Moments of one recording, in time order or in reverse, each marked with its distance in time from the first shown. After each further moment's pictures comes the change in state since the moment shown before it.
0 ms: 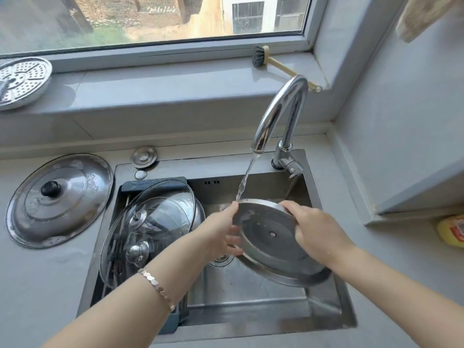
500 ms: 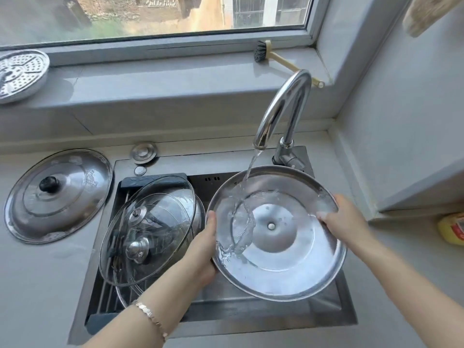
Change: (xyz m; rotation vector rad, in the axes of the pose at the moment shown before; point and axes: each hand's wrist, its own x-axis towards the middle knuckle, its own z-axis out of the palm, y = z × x) left_hand 0.017 -0.047 -0.026 -0.300 0.103 0.082; right_hand 0.006 0.043 -0.004 0.567 0.020 0.610
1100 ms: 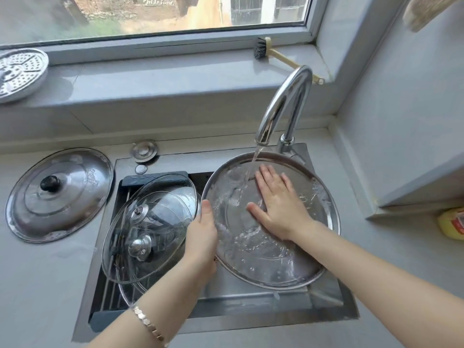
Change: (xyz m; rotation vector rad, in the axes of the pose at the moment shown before) left_hand -0.018 0.013 0.007 0.130 0.191 0.311; right_hand 0.012 -0.035 0.078 -0.732 -0.037 -0.747
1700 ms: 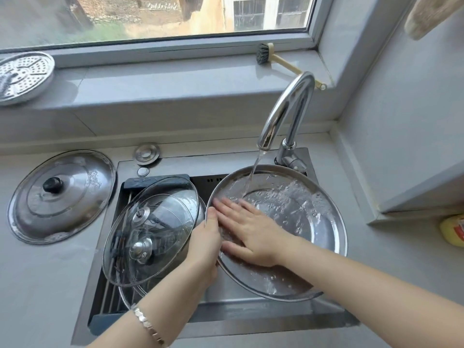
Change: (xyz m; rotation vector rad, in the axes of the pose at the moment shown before) left_hand -0.007 0.003 0.005 0.039 -0.038 -0.054; right_hand -0.008 -0.047 0.003 0.106 -0.141 -0.439
